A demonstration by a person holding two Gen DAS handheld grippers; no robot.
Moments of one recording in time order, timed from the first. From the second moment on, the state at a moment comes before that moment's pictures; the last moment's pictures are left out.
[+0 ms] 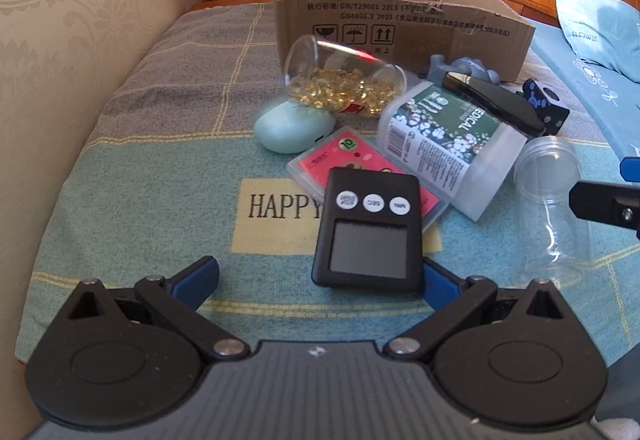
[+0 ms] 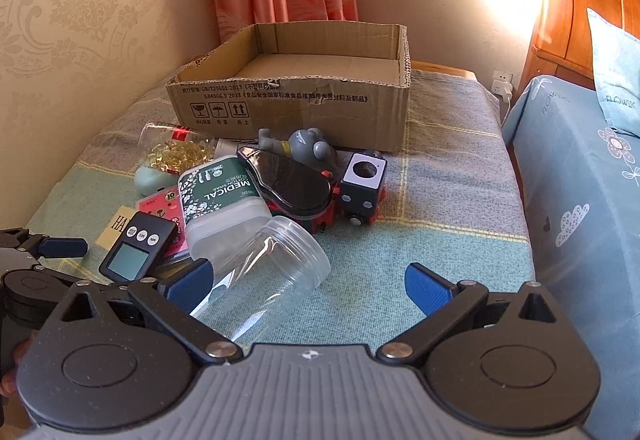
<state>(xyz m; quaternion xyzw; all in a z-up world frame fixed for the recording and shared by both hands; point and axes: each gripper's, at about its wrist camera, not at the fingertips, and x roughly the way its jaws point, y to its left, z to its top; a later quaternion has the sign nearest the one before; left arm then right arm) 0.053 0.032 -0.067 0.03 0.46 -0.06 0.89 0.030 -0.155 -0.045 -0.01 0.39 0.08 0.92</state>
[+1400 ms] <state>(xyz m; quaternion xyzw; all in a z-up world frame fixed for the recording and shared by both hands) 0.054 0.063 -0.058 0.02 0.43 -0.07 0.90 0.047 -0.131 -0.073 -0.10 0.46 0.10 0.88</state>
